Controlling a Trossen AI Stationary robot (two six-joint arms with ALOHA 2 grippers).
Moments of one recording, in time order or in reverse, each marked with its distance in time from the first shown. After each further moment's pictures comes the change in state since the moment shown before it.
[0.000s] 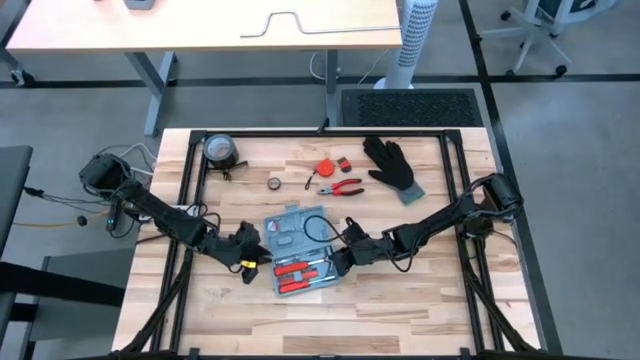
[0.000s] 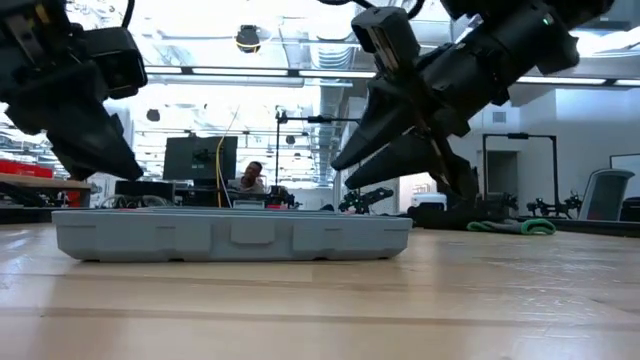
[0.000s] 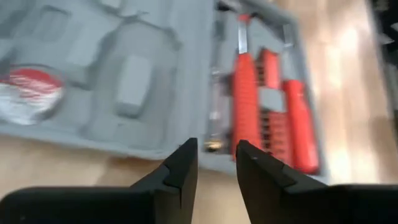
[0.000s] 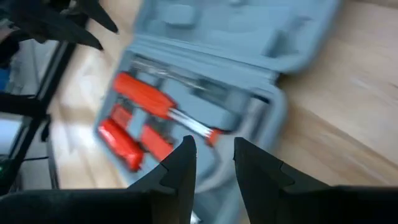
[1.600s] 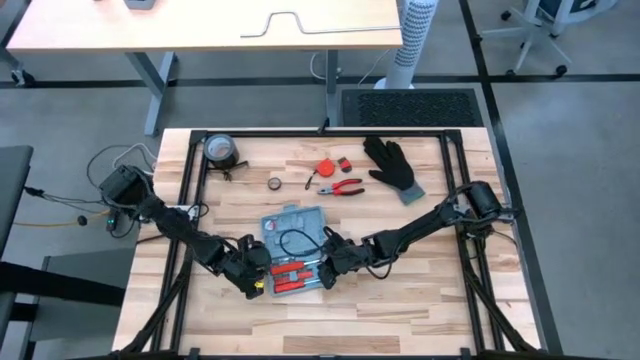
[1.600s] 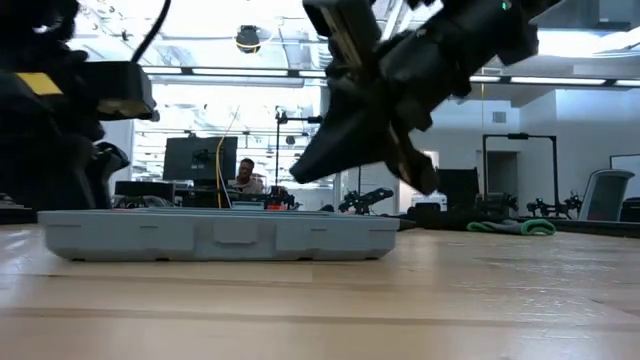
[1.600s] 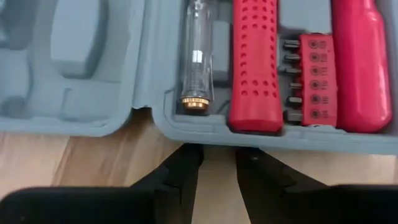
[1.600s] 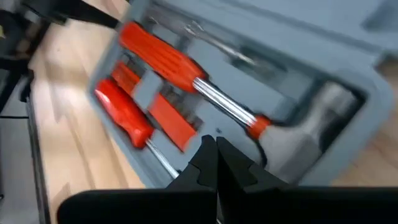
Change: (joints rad) left arm -0.071 0.315 0.247 -0.328 0.008 0.041; right arm 0.003 0.162 0.232 -0.131 -0.113 -0.117
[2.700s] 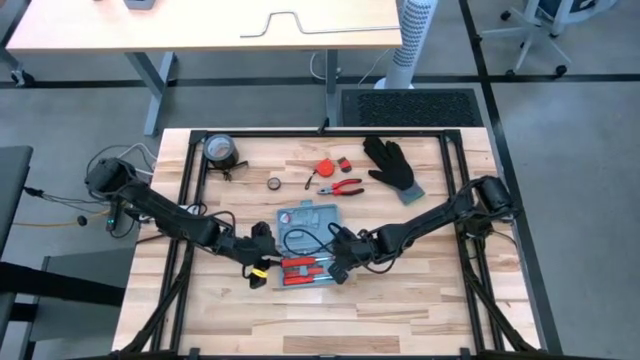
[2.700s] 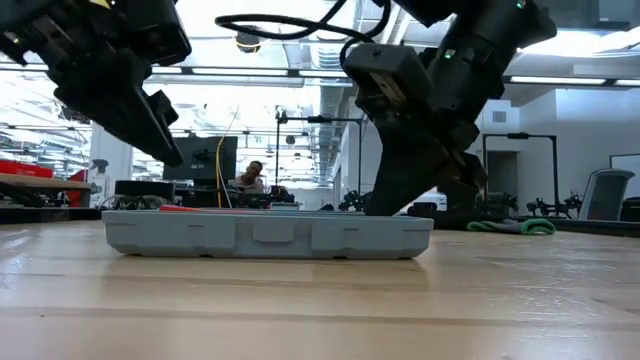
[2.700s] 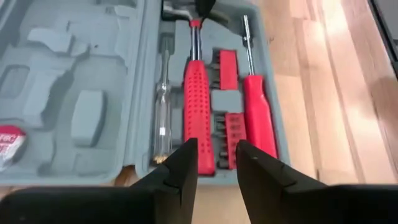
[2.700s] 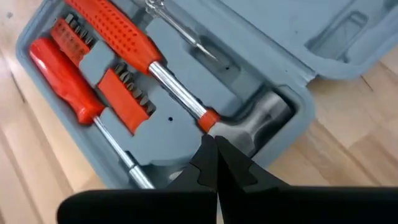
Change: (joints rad) left arm 0.157 -0.201 -0.001 0.133 0.097 0.316; right arm -0.013 -0.083 0.028 -0.405 0.006 -0.045
